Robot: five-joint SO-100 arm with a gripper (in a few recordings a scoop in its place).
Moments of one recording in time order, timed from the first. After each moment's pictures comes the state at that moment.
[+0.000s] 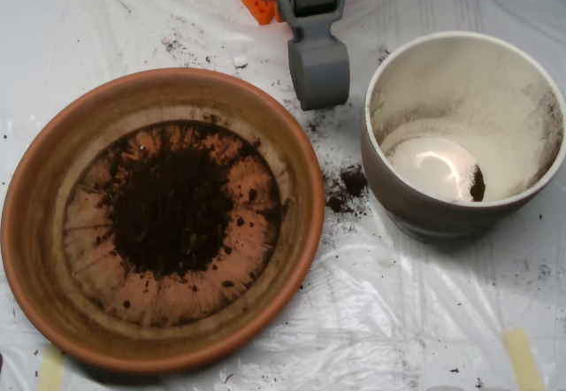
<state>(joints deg) -5.2 188.3 168.2 58.3 -3.3</state>
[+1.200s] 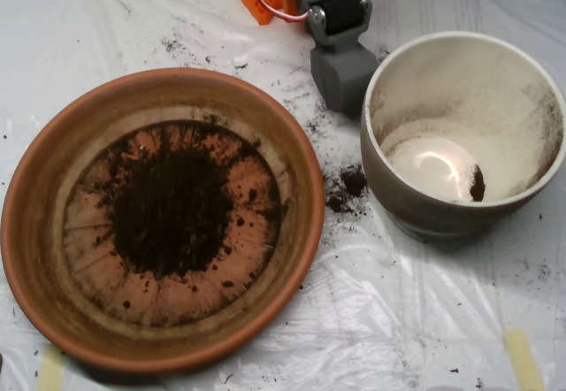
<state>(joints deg) -15.9 188.3 175.3 57.7 -2.2</state>
